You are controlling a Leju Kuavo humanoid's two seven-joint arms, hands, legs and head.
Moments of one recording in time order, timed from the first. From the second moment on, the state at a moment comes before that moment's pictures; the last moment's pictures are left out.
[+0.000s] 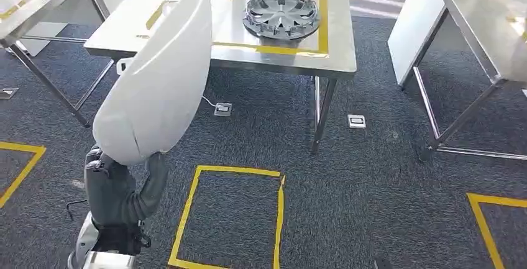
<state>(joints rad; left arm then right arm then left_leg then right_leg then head) -0.25 -0.06 -0.57 -1.56 -0.37 0.40 -0.48 -0.05 0.16 -1.08 -0.17 0.83 0.01 0.11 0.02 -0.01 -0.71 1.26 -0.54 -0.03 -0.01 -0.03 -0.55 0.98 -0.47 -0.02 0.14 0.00</state>
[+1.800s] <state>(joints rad) -0.26 -0.08 -0.57 -1.58 -0.38 0.40 -0.48 -0.05 0.16 -1.09 -0.17 0.83 0.01 0.11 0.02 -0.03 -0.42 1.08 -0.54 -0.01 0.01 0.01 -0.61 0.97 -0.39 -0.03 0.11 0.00</state>
